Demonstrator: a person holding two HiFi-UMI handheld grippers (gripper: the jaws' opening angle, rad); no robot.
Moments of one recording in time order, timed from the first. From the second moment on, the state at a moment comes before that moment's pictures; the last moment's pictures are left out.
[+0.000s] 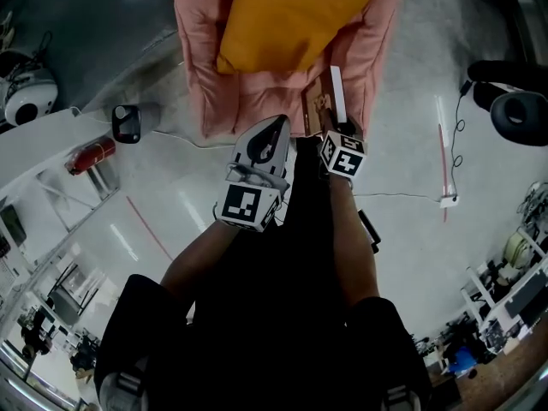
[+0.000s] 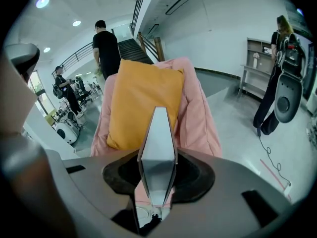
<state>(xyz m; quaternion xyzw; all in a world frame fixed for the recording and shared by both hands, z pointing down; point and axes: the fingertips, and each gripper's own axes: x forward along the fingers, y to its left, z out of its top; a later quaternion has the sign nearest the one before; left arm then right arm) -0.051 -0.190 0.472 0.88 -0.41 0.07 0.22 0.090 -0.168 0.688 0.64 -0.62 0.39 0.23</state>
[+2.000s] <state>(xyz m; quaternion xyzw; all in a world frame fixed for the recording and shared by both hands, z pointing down) -0.054 -0.025 0.354 0.84 -0.53 0.00 0.11 0.098 -0.020 0.464 0.60 -0.76 0.21 0.15</state>
